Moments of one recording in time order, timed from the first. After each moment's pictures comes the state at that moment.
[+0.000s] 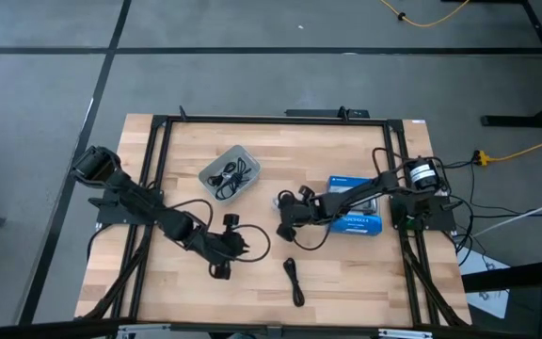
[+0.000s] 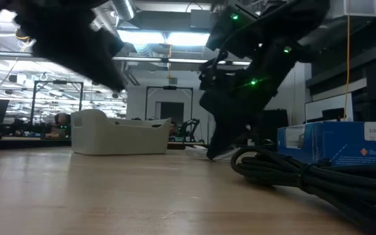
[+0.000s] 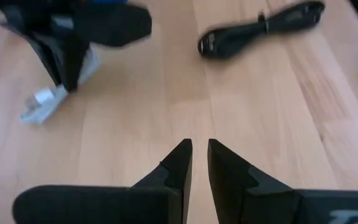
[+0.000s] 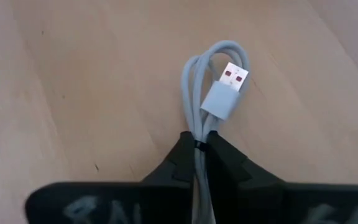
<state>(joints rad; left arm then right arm) -0.53 1.54 0.82 -0.06 -0.40 -0.24 0.17 1.94 1.05 -0.18 0.37 0.53</state>
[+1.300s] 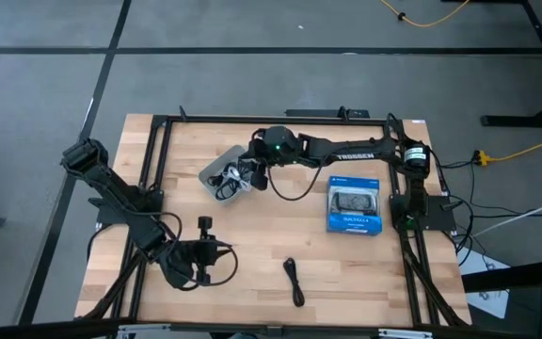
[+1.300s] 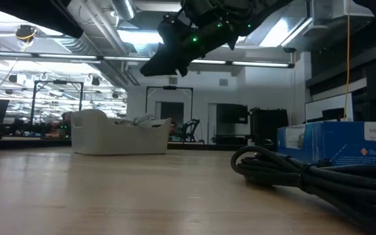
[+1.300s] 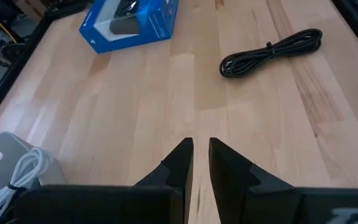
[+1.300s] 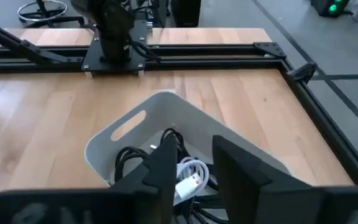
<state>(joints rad) -0.79 1.38 0.82 -0.25 -0.80 -0.37 -0.20 1.96 1.47 0.04 -0.10 -0.08</state>
